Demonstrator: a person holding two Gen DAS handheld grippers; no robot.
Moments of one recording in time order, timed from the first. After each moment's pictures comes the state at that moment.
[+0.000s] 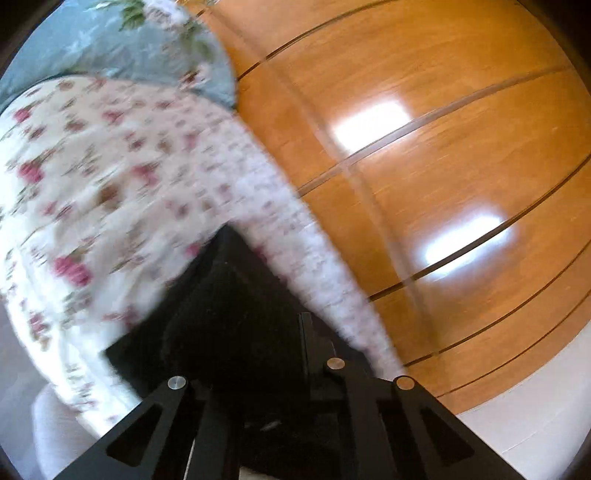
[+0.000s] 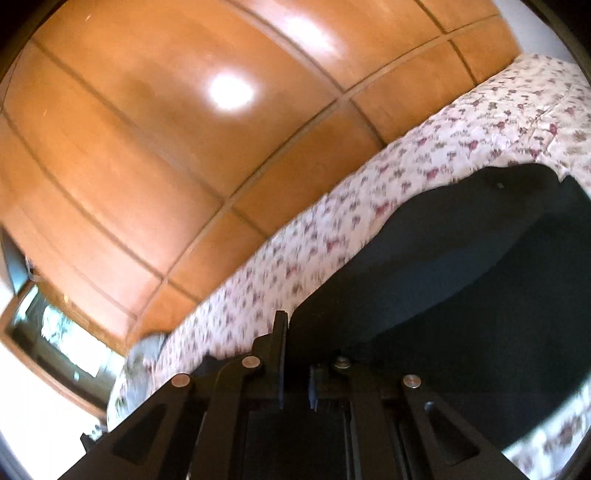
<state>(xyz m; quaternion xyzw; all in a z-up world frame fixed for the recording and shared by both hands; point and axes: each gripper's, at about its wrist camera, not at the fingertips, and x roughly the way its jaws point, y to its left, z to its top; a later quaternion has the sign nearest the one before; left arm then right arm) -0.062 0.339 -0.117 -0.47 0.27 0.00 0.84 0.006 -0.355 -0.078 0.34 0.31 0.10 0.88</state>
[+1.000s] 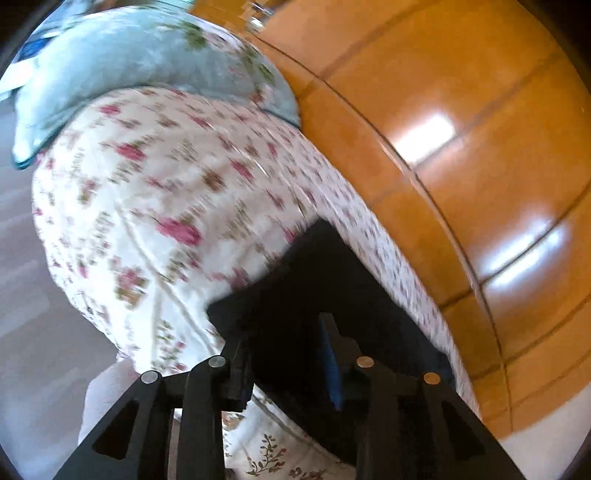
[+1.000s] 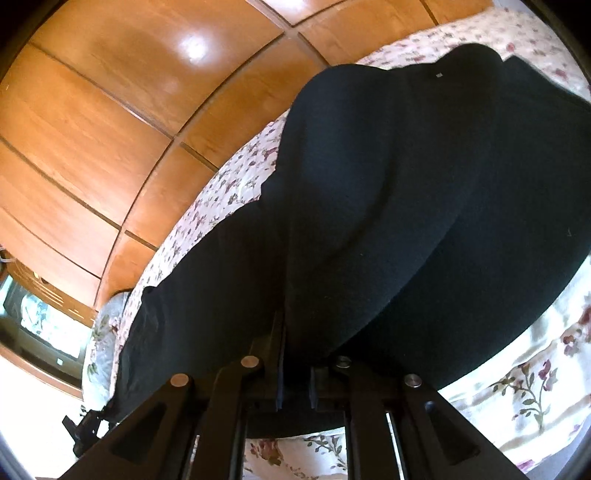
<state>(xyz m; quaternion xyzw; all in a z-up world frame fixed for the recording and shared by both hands) -0.102 0.323 -0.139 -0.43 0.25 0.16 0.85 -0.009 -0.354 -0.159 0.36 0.39 0.07 0.85</state>
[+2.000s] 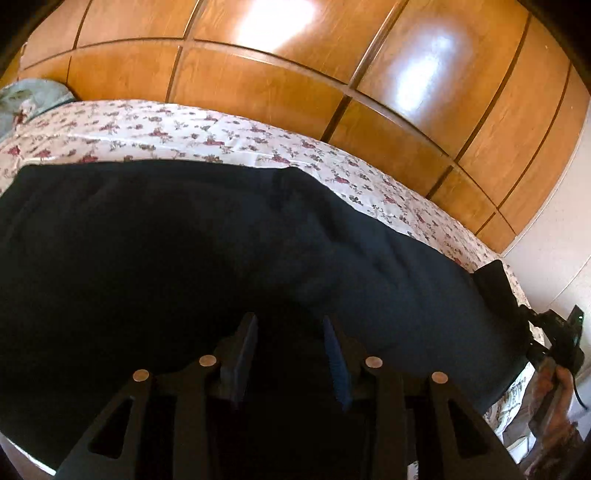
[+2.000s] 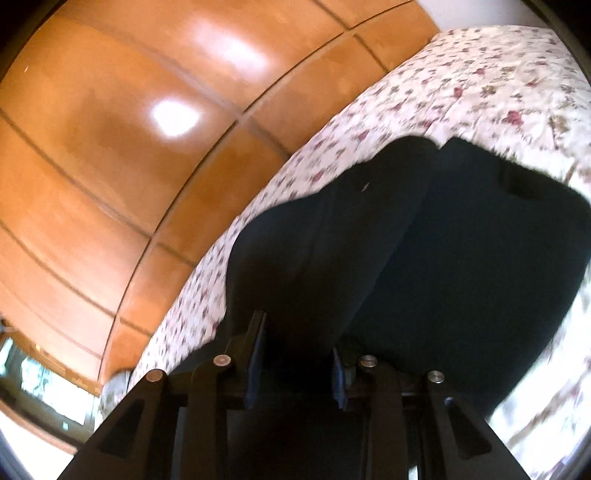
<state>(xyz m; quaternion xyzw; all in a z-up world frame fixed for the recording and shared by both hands) 0.015 0.101 -0.140 -0.18 0.40 -0.10 0.89 0.009 -0.453 -0.140 0.42 0.28 -0.02 0.86</state>
